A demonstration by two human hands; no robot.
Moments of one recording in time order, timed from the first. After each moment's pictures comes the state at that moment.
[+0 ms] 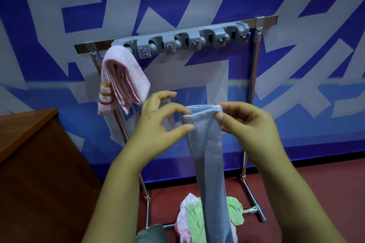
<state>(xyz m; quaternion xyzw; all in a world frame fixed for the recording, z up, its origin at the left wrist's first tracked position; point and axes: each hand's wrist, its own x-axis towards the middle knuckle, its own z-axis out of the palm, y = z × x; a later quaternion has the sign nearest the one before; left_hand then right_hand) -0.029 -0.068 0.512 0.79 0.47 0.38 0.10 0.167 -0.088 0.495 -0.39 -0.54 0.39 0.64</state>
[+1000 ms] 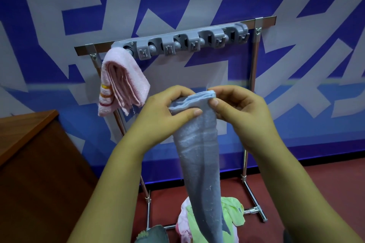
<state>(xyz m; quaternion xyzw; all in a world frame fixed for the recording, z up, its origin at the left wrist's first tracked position) -0.013 -0.068 0.545 0.79 0.40 0.42 0.18 0.164 -0.075 0.513 -0.30 -0.60 0.37 0.64</state>
